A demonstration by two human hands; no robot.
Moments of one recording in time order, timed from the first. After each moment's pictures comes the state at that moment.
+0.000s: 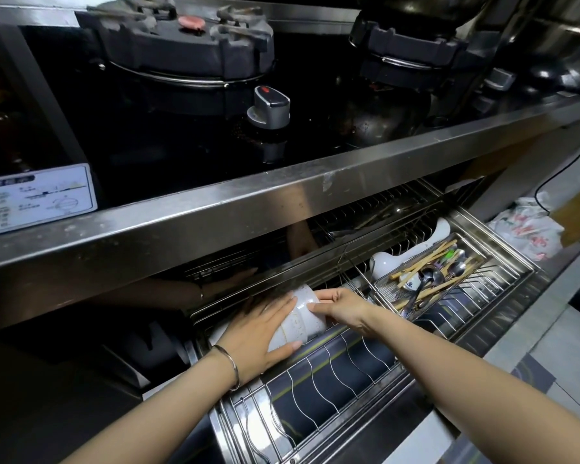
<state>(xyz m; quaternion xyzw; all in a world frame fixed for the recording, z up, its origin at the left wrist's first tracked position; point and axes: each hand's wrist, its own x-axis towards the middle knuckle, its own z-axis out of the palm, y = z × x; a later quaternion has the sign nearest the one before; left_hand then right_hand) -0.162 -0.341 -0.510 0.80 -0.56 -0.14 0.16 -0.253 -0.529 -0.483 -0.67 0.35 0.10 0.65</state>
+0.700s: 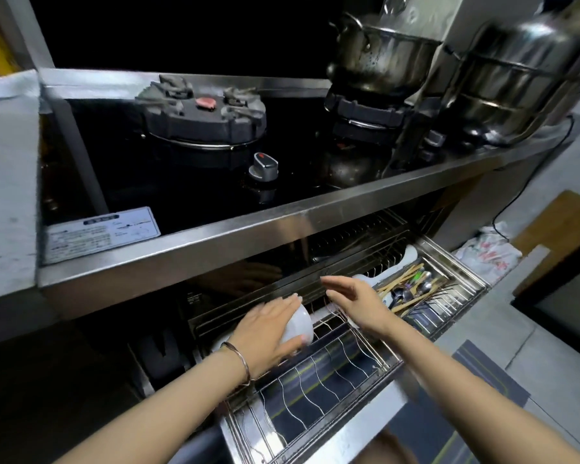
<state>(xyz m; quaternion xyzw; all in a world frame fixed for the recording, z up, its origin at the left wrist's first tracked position) -0.193 -0.338 -0.417 0.79 -0.58 -0.12 0.17 -0.303 -0.516 -0.378 -0.85 0.27 -0.06 0.44</state>
